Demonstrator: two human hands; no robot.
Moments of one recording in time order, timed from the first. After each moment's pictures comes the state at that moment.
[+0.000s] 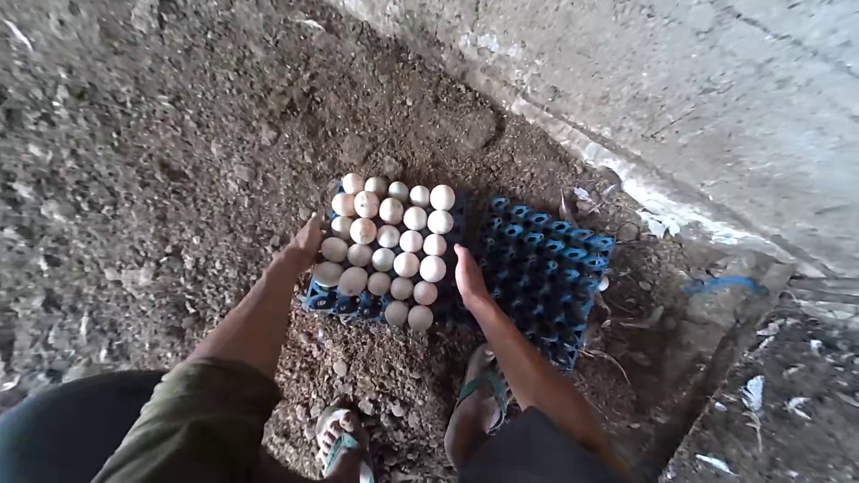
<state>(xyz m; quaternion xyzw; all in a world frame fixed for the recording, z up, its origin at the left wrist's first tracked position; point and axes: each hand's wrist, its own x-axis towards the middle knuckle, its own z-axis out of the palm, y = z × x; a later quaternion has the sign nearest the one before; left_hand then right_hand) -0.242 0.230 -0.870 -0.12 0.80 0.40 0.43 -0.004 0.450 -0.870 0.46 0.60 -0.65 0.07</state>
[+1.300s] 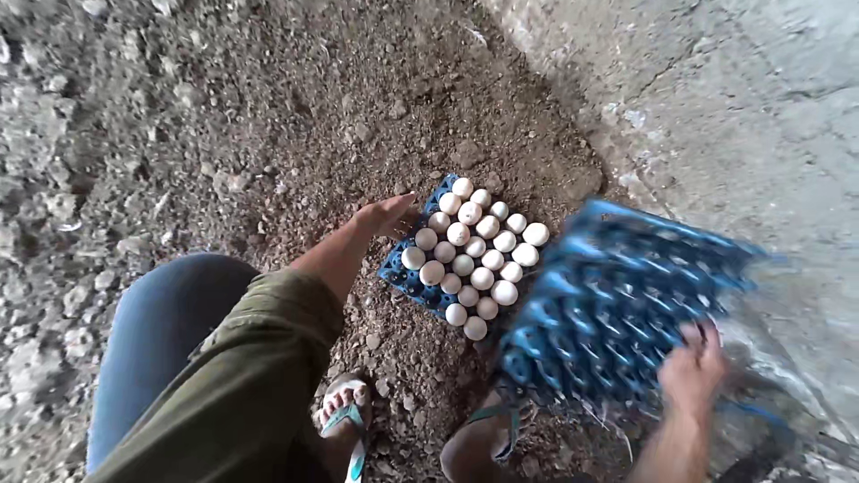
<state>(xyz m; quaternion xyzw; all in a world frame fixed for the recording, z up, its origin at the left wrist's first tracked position) -0.269 0.196 -0.860 -0.10 0.69 0.46 0.55 0.098 0.562 -0.765 0.42 0.83 -0.35 -0.13</state>
